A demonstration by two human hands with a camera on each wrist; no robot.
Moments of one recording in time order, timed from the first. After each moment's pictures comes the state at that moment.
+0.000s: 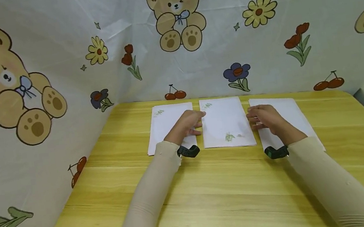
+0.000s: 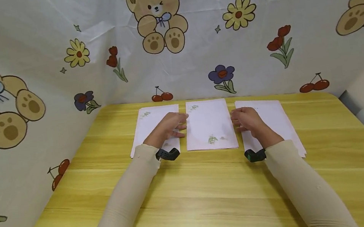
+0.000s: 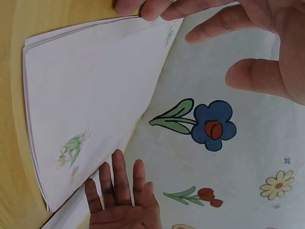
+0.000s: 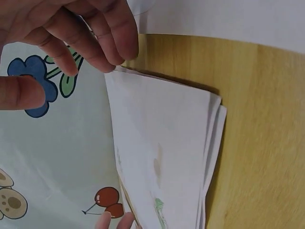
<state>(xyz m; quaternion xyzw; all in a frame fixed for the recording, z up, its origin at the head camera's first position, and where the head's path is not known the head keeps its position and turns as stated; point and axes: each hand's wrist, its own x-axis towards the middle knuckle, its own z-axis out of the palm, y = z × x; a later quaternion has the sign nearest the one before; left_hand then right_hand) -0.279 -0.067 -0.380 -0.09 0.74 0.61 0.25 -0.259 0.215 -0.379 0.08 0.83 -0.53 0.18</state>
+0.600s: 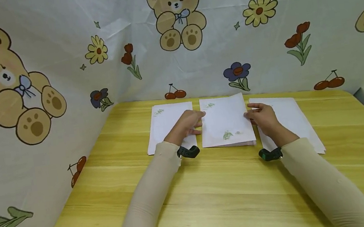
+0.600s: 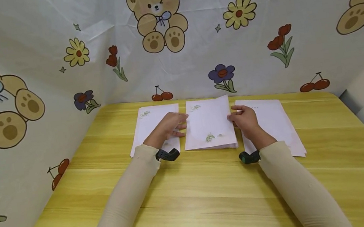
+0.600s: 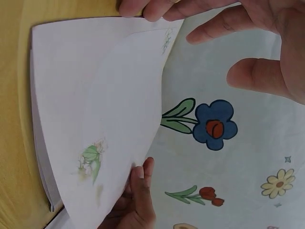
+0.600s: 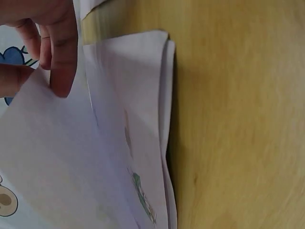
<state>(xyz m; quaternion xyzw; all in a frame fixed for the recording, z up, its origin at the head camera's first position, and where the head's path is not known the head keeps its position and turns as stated) -0.277 -0.066 -0.382 -0.10 0.75 0.61 0.24 -0.257 0.203 -0.399 0.09 0.80 -0.59 0.06</state>
